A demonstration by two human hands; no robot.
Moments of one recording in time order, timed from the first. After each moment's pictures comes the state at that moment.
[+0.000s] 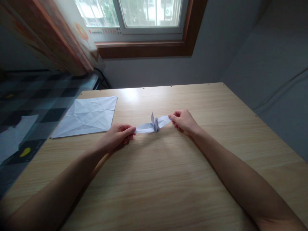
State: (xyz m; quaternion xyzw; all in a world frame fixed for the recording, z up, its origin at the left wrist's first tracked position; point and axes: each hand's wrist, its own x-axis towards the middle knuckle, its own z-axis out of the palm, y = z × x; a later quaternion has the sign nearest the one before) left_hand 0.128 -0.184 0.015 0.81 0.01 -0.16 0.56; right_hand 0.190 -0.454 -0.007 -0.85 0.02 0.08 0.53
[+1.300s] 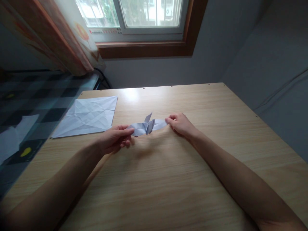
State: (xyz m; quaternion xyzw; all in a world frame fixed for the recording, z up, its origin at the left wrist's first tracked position) left_hand 0.130 -0.182 0.024 0.62 0.10 -0.29 0.72; right_hand 0.177 -0.444 0.003 -0.86 -0.05 0.13 0.50
